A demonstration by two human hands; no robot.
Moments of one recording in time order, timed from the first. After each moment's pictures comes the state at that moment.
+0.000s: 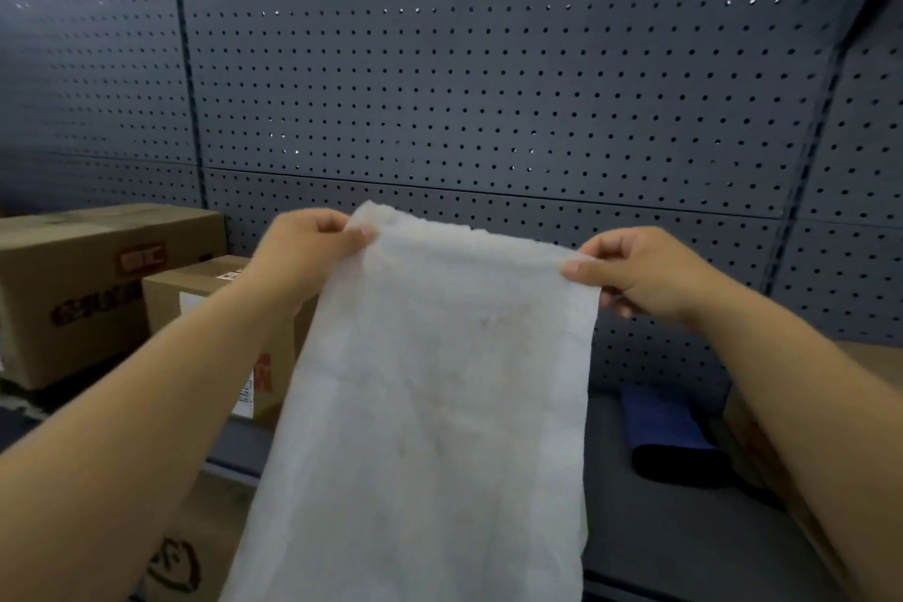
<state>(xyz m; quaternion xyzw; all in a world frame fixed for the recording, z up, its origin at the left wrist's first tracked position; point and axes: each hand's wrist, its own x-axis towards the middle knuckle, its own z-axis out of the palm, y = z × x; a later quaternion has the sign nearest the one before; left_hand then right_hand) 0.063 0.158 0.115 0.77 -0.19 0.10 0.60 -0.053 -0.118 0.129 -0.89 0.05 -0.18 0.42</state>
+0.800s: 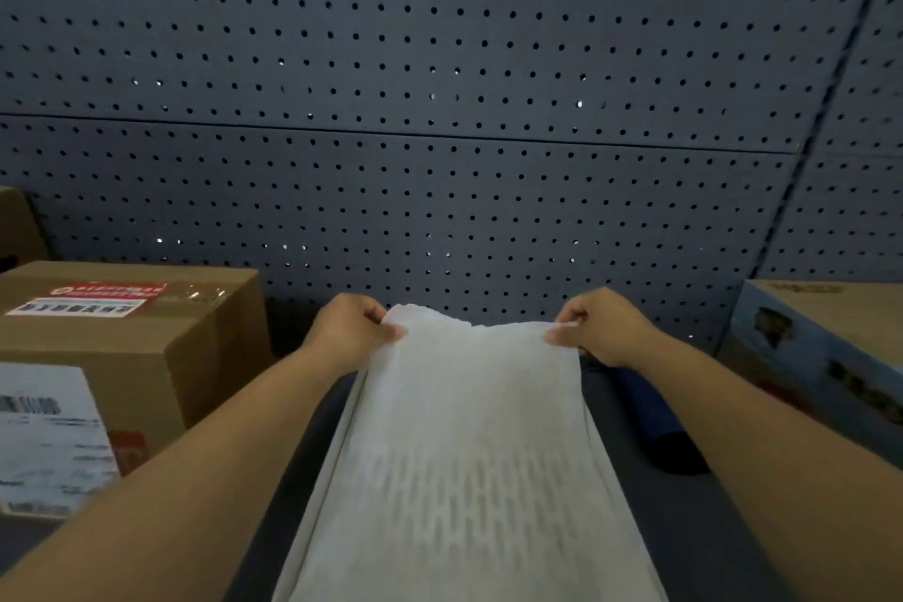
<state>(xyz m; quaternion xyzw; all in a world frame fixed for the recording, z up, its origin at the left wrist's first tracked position) 0.215 0.052 -0.009 0.87 -0.24 -0.06 0.43 0.059 -0.177 0.011 -0.92 0.25 -0.12 0.28</state>
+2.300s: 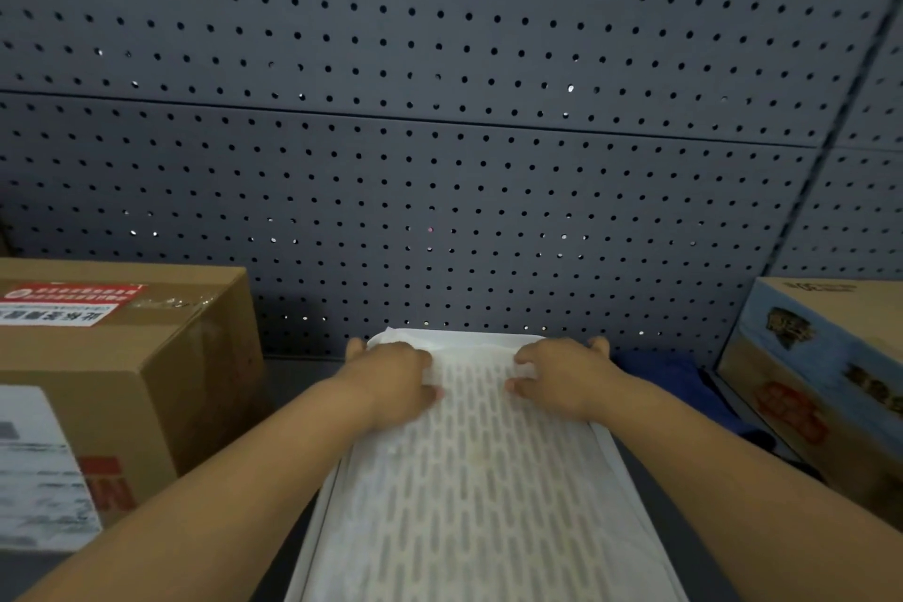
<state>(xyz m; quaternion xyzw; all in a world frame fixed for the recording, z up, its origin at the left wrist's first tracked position) 0.210 0.031 -0.040 0.90 -0.43 -0.06 0.01 0.082 -0.135 -0.025 -0.97 0.24 0.05 0.03</state>
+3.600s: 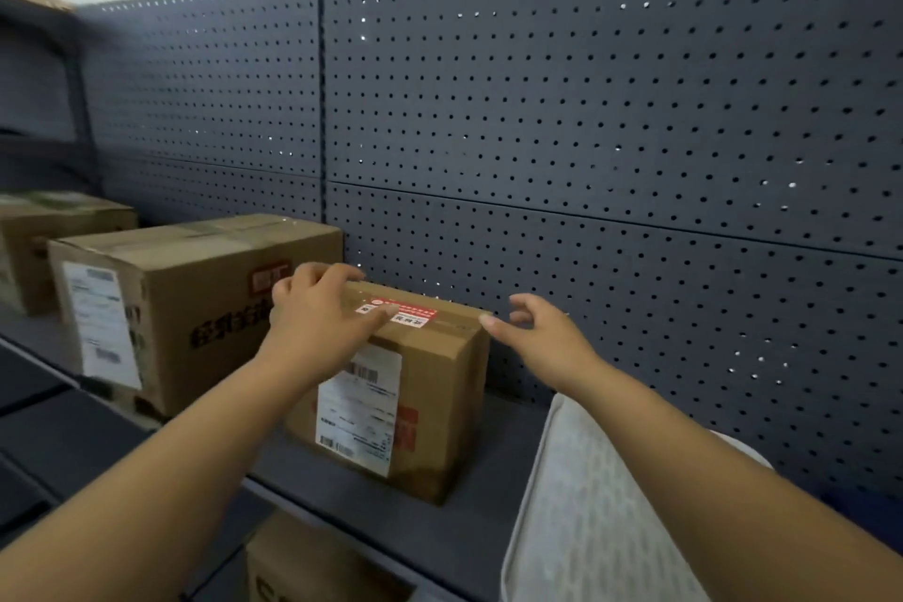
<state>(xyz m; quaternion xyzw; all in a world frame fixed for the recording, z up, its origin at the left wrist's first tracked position) 0.188 0.286 0.062 0.92 -0.08 0.22 0.32 0.155 0.057 0.057 -0.89 0.03 -0.14 0.43</state>
